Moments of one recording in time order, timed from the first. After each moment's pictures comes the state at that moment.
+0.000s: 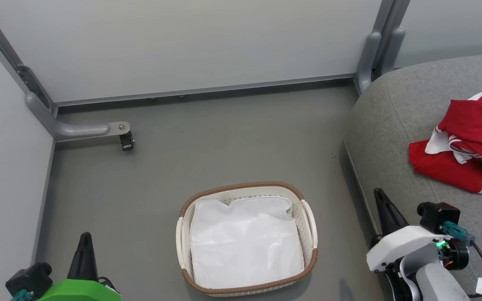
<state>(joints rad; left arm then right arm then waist) -0.01 0.10 0.03 0.37 -0.54 -0.13 -0.20 -0.19 -0.04 0.05 0.43 0.36 0.13 -0.19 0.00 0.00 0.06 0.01</state>
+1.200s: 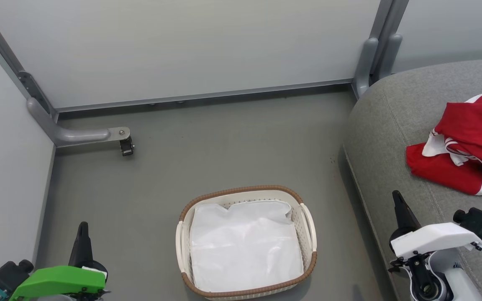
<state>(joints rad) -0.04 0.08 0.06 0.31 -1.01 -0.13 -0.06 -0.16 -0.04 -0.02 0.35 0.91 0.13 -0.06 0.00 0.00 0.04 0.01</state>
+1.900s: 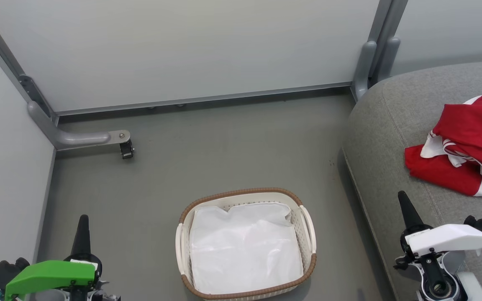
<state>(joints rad) -0.06 0.07 0.08 0.29 -1.21 -0.13 0.00 -0.14 -0.04 -0.05 0.31 1.15 0.13 0.00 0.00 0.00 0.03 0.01</state>
